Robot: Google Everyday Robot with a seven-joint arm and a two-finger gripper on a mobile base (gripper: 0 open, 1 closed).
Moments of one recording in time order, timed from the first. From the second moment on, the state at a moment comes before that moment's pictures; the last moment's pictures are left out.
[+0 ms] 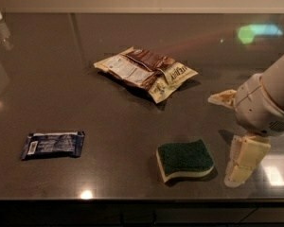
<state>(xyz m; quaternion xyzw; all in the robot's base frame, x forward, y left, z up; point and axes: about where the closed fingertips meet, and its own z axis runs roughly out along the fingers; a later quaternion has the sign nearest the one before) 0.383 -0.160 0.879 -0.68 0.71 0.08 0.17</state>
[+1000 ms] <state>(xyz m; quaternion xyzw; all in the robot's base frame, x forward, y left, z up) 0.378 -0.130 0.839 -0.71 0.68 0.11 0.17</state>
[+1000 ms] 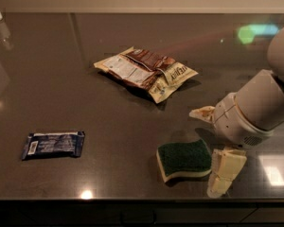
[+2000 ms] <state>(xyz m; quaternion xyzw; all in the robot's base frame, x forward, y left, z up) 0.382 -0.116 0.843 -0.70 0.68 0.11 0.17</state>
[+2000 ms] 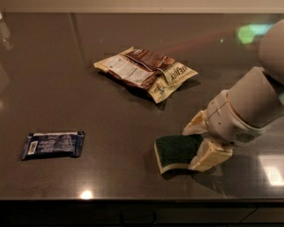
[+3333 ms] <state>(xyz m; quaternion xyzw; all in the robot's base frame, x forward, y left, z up) 0.415 -0.012 0.873 -0.71 0.67 0.12 0.20</state>
